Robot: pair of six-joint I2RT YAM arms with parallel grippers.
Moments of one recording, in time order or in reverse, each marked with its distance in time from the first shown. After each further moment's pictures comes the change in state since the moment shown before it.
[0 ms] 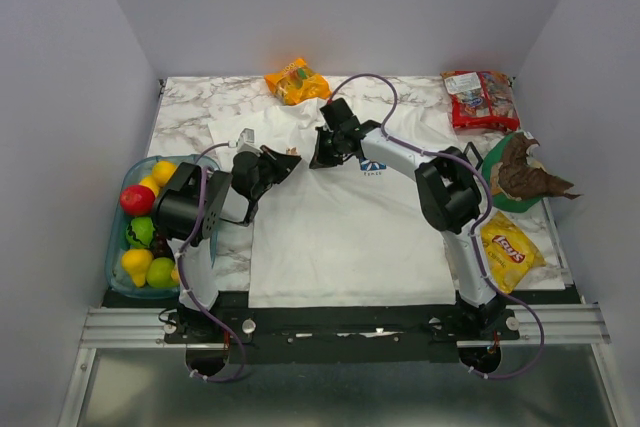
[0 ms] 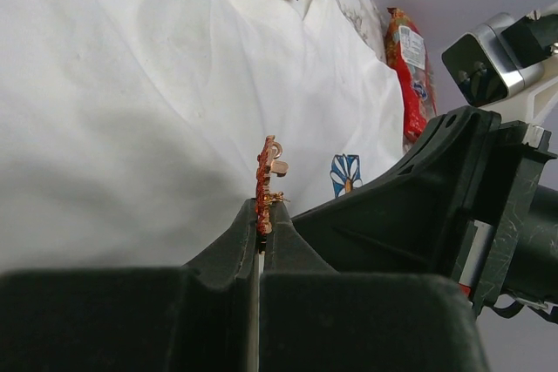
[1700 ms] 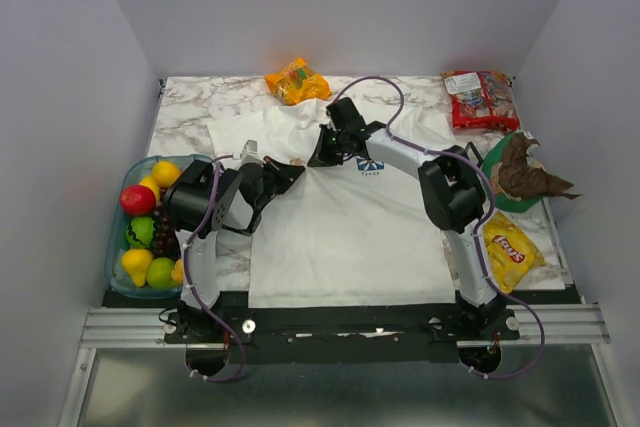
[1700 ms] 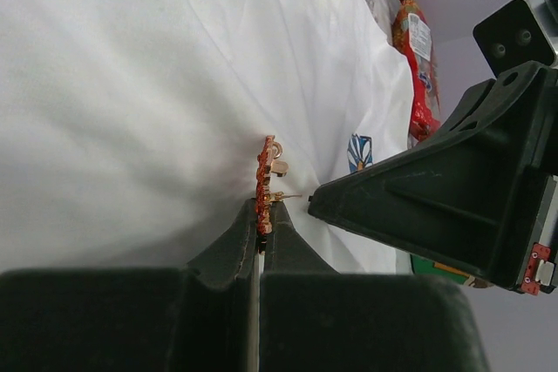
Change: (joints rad) left arm -0.035 0.096 -0.056 0.137 -0.024 -0.070; right arm -0.025 -0.018 -0.051 0.082 -0.085 0.096
